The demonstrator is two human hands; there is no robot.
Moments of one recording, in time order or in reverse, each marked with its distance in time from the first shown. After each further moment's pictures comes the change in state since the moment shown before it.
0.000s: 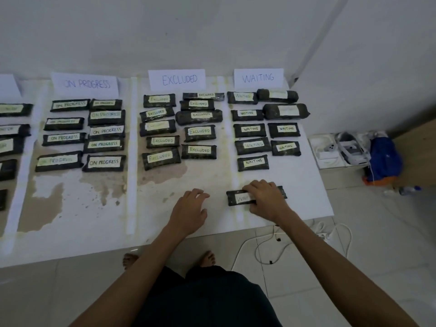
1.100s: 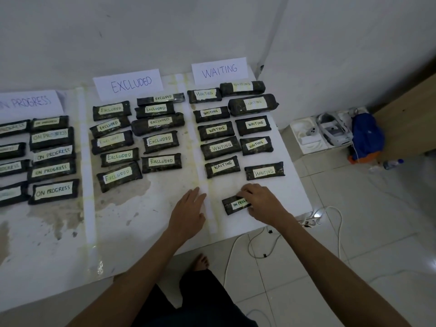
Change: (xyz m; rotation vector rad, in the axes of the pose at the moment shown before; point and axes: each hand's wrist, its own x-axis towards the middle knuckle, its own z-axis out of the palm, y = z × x) left_hand 0.067 0.043 0.054 0.083 -0.111 0.110; right_hand -0.019 0.089 0.031 0.122 0.048 -0.026
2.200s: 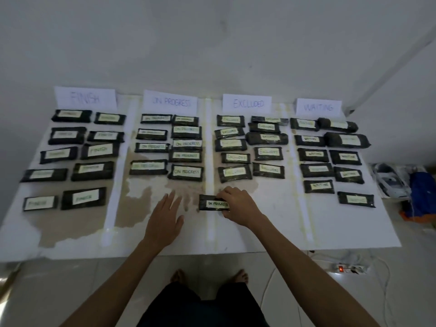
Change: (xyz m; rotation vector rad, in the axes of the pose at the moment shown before) left_hand -0.218 -0.276 -0.104 0.028 0.223 -0.289; right_hand 0.157 -0.345 0.027 0.018 -0.048 -0.163
